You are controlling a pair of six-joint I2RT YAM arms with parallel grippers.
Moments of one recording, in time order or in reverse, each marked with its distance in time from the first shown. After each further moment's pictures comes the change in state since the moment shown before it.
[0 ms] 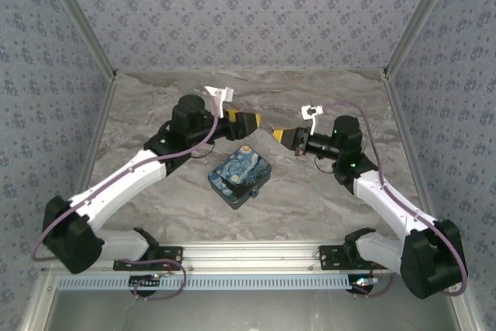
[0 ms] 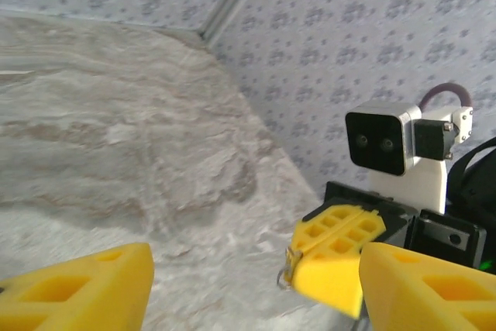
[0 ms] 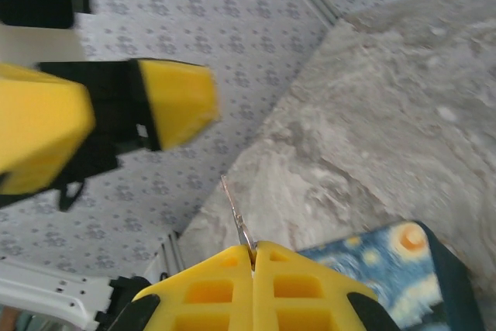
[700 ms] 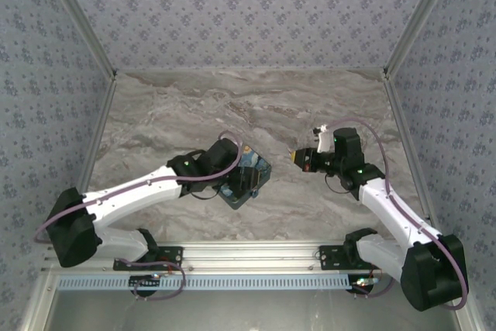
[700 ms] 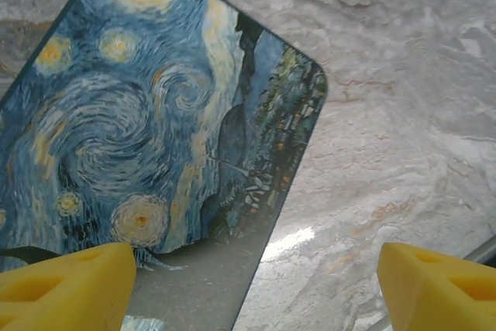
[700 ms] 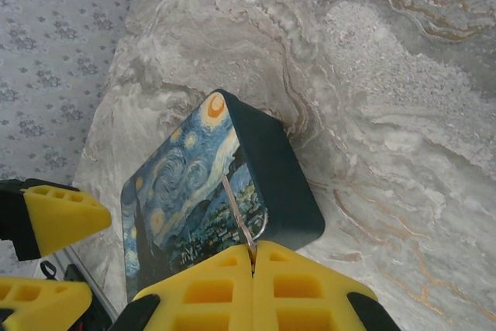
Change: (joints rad) left arm -0.280 0.062 -0.113 -0.472 -0.351 -0.127; right arm -0.059 -0.074 -0.048 -0.490 0.211 -0.166
